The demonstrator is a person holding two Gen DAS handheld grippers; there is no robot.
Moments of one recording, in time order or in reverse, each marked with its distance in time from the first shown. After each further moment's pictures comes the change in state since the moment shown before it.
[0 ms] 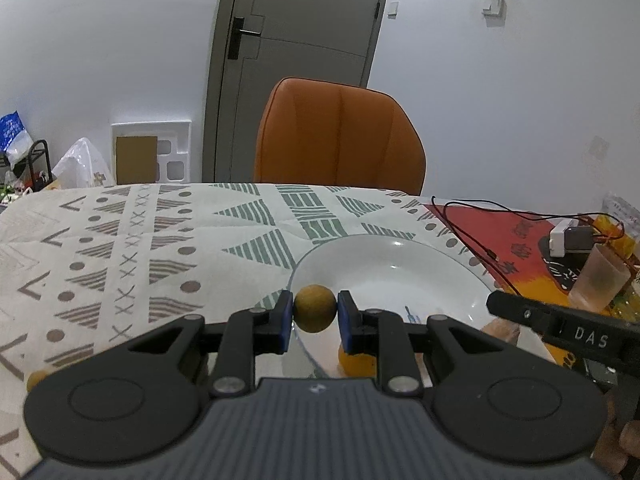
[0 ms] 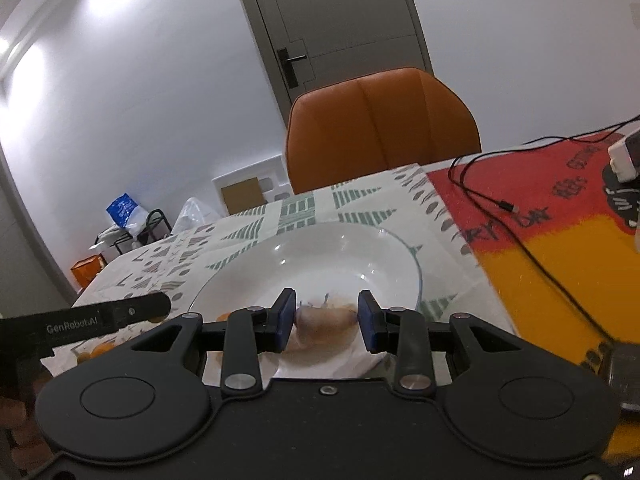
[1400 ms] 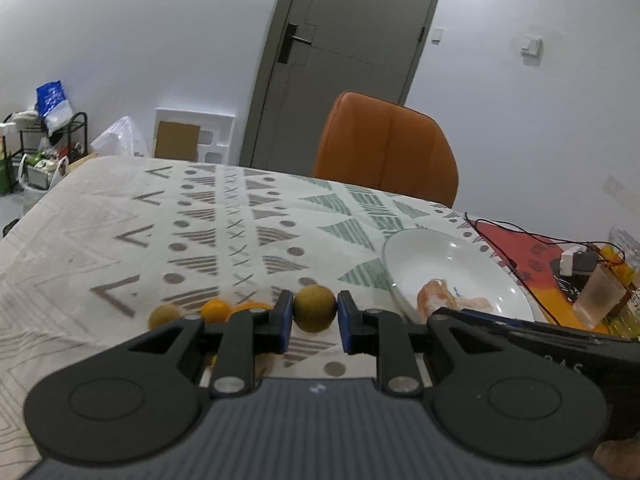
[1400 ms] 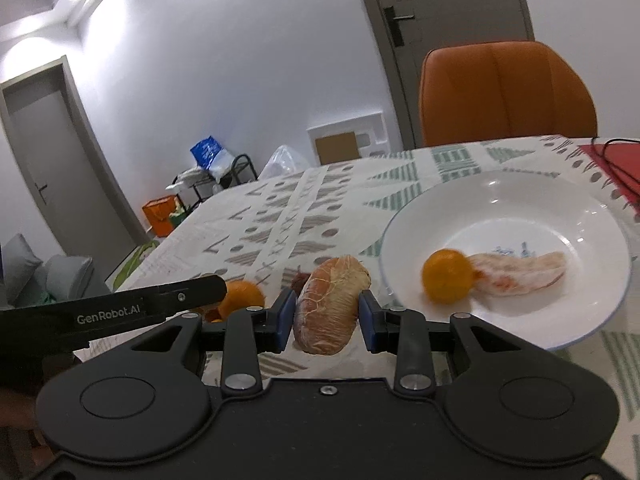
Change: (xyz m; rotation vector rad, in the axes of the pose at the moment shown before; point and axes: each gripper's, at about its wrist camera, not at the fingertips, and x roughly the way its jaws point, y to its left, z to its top) left arm -0.076 0.078 -0.030 -0.122 -0.030 0.031; right arm 0.005 0.115 -0.034 -0.117 0.114 0.216
